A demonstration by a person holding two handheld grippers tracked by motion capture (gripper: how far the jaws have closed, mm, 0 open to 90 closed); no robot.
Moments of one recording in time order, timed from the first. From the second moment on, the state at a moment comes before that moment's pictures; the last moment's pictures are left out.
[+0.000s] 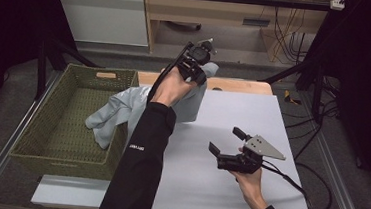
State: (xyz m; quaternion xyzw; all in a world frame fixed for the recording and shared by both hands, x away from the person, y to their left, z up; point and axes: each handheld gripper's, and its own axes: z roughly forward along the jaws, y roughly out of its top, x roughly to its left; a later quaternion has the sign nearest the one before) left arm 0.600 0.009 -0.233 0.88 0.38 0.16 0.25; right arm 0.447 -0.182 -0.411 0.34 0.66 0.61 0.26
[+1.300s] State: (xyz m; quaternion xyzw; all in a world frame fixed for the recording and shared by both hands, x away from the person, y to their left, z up) left arm 0.598 0.013 -0.229 0.88 0.37 0.16 0.24; right arm 0.504 -0.079 -0.396 0.33 0.68 0.61 0.23
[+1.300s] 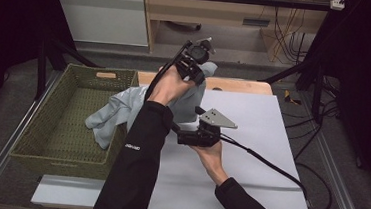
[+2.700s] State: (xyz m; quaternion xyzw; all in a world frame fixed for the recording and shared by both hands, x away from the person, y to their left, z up) left arm 0.595 0.019 -0.225 0.88 0.37 0.16 0.25; right arm 0.534 -0.040 -0.389 0.33 0.68 0.60 0.25
